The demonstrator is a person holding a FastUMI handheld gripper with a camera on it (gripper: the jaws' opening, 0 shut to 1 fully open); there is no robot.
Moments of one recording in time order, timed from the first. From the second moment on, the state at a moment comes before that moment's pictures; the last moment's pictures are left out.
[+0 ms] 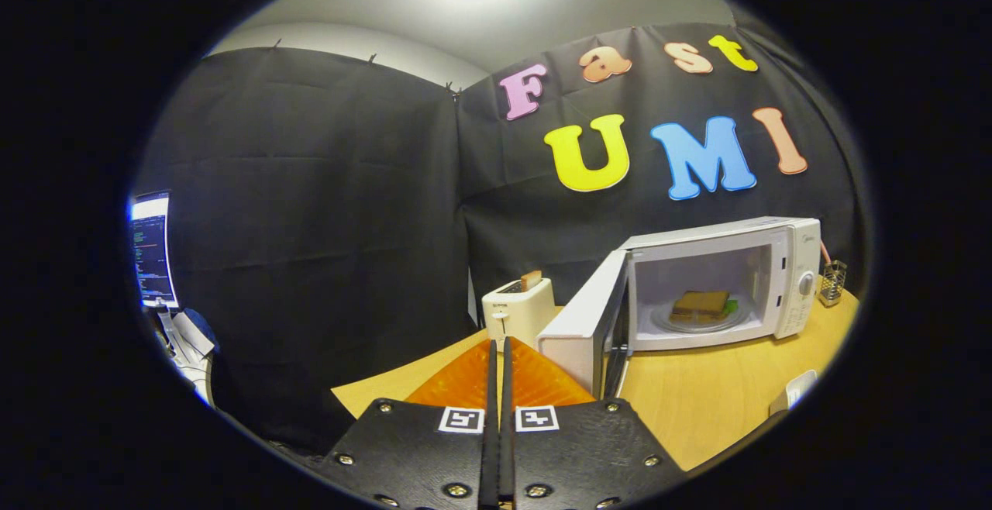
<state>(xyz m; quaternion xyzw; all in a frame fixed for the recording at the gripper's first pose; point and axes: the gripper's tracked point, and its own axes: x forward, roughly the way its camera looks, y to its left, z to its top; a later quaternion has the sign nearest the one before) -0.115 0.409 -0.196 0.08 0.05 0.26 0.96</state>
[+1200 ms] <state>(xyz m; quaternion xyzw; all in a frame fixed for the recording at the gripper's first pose) -0.015 0.163 -0.198 0.10 0.04 0.04 0.99</state>
